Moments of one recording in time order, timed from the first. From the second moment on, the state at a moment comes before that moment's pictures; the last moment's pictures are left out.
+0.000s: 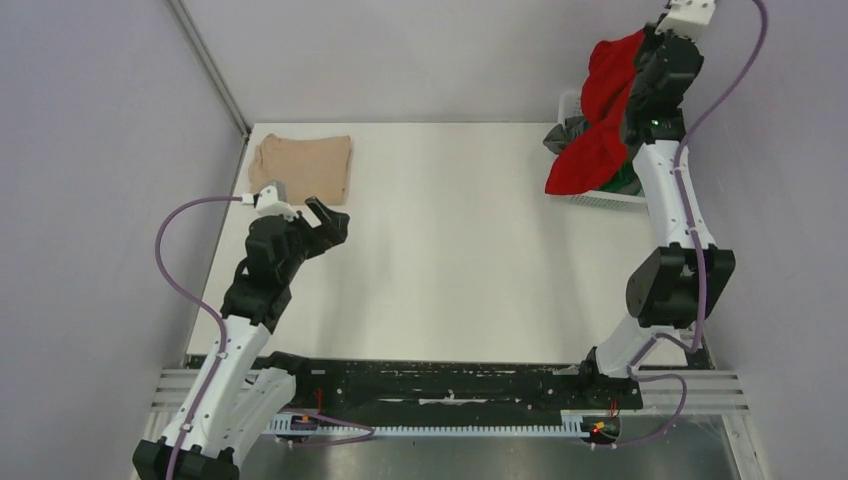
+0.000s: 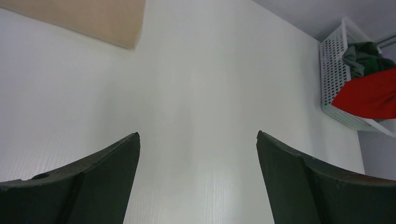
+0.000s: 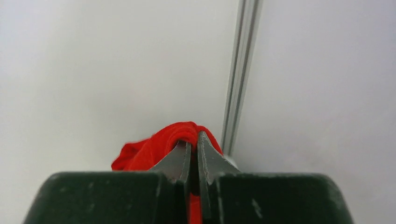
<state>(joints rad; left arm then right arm) -0.21 0.74 0.68 -0.27 -0.05 -0.57 -0.08 1.77 1.76 0.16 0.34 -0.12</state>
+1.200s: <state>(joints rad) -0.21 0.73 0.67 -0.31 -0.10 -0.58 0.40 1.49 1.62 0.35 -0.47 0.30</state>
